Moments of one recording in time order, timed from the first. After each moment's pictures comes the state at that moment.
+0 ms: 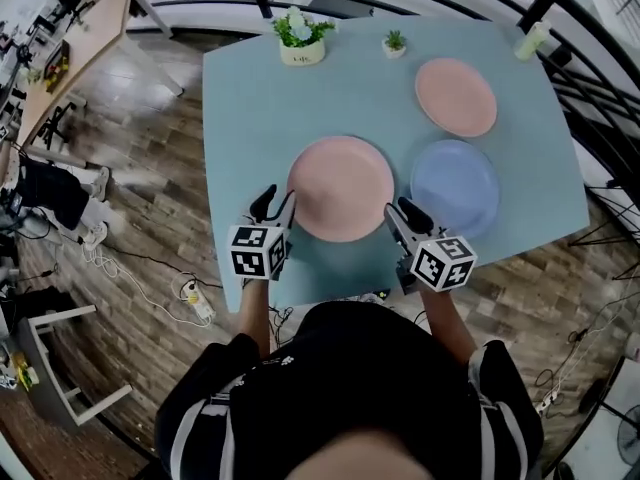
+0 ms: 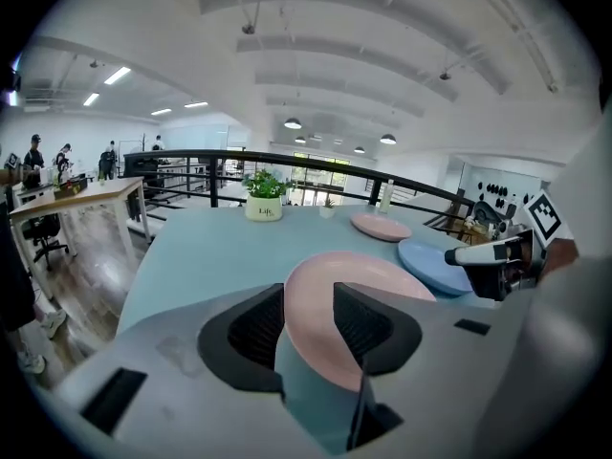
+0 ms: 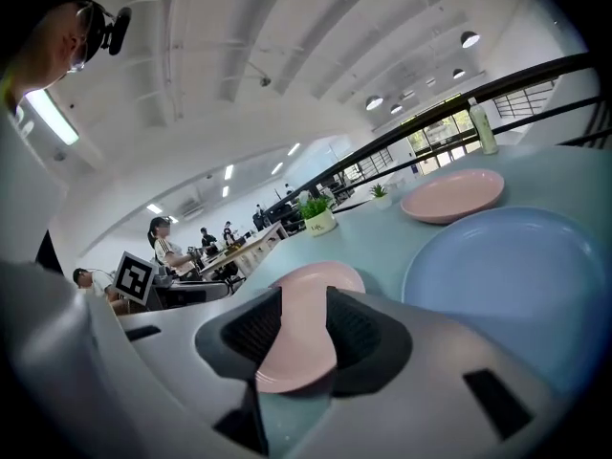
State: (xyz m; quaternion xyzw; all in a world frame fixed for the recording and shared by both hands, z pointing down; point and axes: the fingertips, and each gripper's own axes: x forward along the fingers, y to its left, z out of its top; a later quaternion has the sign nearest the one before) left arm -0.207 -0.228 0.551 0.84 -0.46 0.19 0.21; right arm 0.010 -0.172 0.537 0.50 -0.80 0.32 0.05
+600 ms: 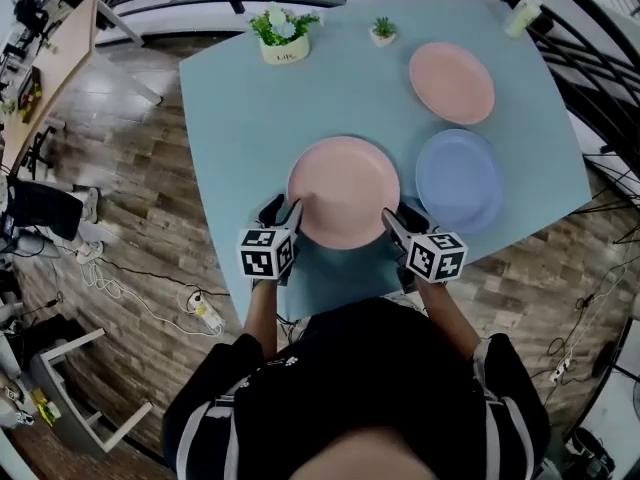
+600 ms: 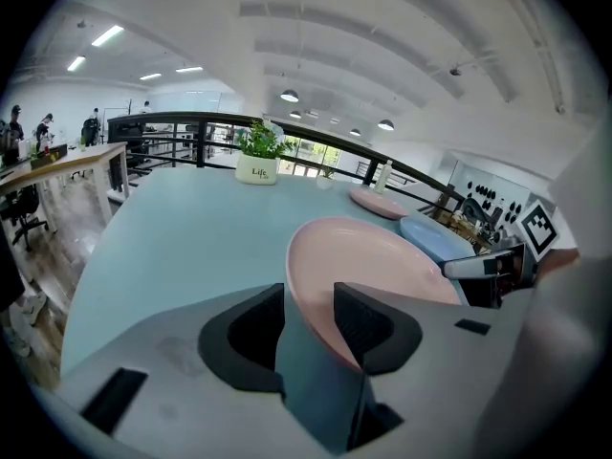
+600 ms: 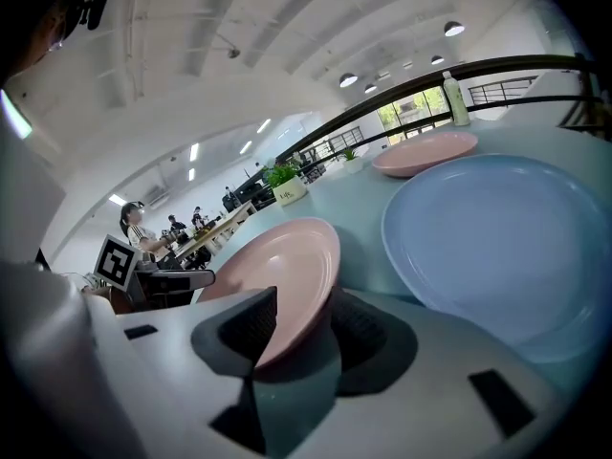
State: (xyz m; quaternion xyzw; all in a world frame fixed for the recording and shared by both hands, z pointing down) left arm -0.201 -0.244 0.616 0.84 -0.40 0.23 0.27; right arm 0.007 -0.173 0.611 0.54 -0.74 0.38 0.11
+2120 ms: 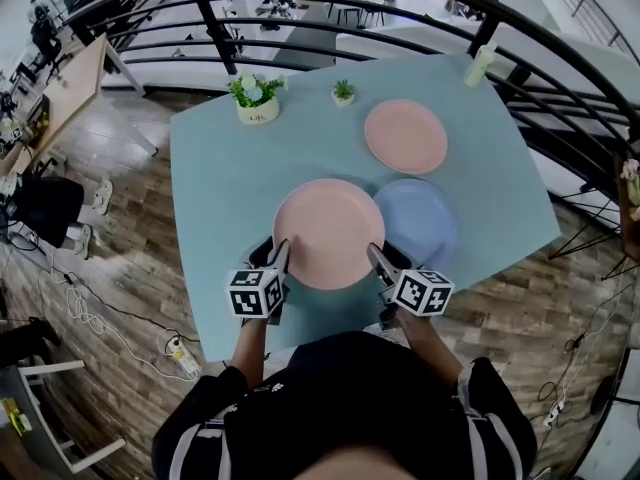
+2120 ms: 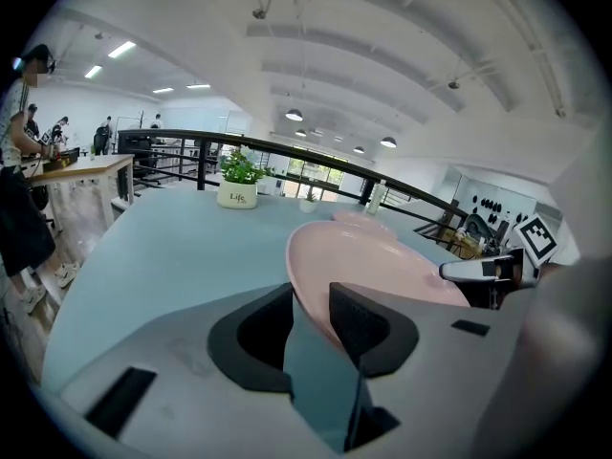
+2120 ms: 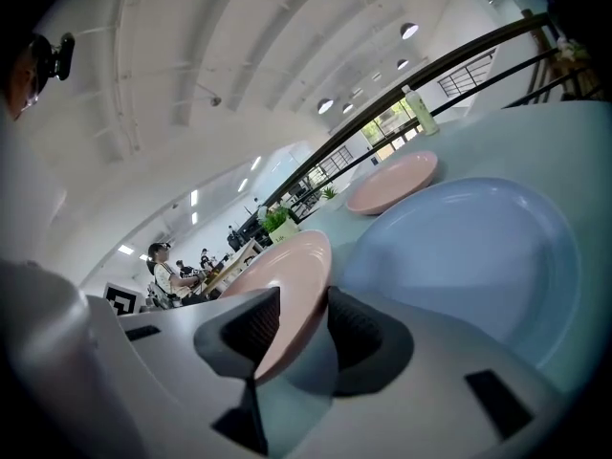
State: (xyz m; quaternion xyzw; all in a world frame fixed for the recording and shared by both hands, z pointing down) left arm -0.130 -0.225 0.569 0.84 -0.43 0.18 0.26; right arm 0.078 -0.165 0.565 0.55 -0.73 0.40 -0.02
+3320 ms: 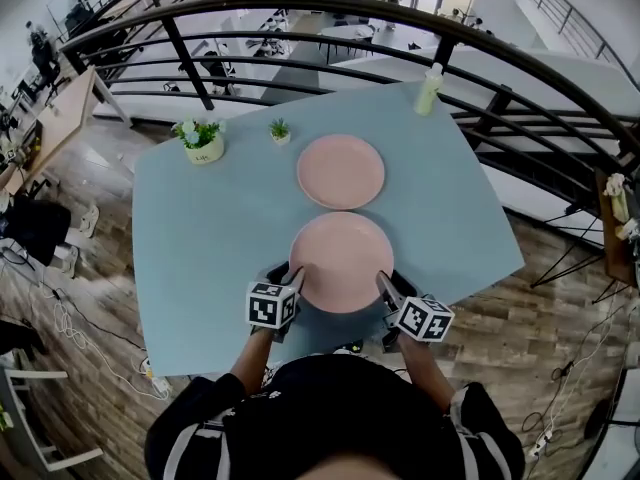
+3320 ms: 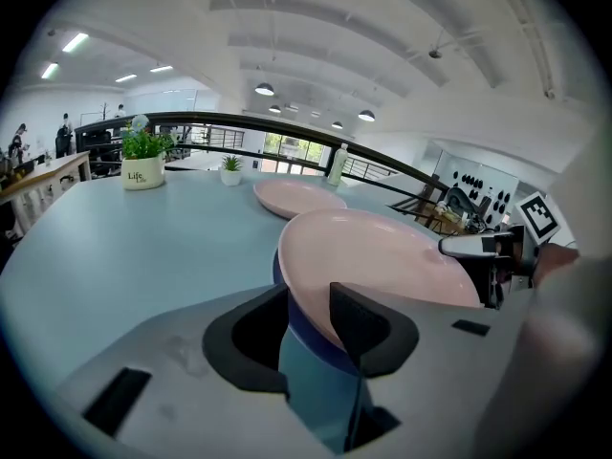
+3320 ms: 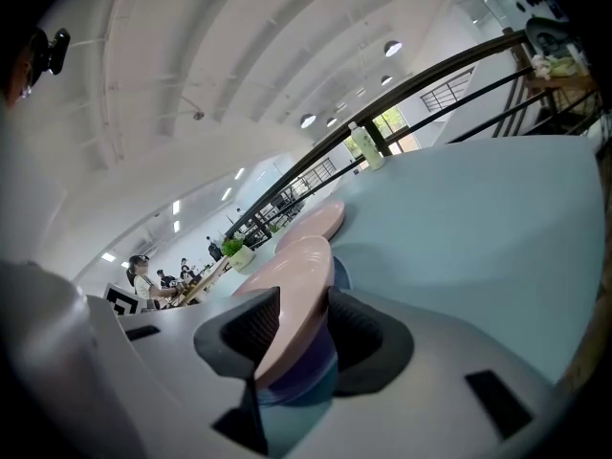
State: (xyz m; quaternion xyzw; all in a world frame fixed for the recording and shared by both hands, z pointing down) left arm 0.095 -0.197 0.598 0.86 -0.37 0.25 0.26; right arm 0.297 -0.129 0.571 0.60 -0.70 0.39 -0.02
